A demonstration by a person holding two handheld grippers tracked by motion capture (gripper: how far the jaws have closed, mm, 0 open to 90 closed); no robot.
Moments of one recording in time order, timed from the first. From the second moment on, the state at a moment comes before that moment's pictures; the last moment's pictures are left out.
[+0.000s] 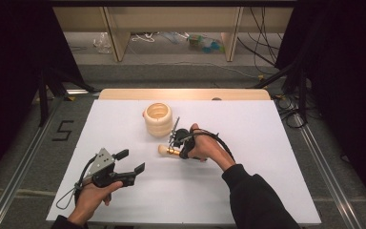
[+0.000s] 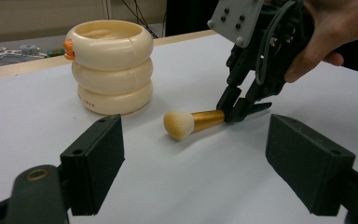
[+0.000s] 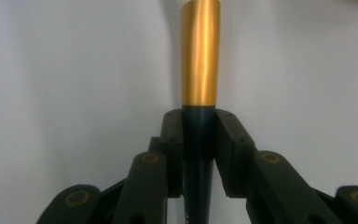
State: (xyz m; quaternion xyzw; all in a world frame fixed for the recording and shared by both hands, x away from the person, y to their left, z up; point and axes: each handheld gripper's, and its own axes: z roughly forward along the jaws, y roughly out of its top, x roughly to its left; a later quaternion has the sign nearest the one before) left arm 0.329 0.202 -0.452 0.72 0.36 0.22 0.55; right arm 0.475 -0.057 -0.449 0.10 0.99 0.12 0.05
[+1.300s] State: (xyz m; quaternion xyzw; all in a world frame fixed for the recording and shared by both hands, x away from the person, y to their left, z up) left arm 0.329 0.202 -0.451 0.72 0.36 0.22 0.55; right arm 0.484 -0.086 -0.404 0.22 0.84 0.50 0.09
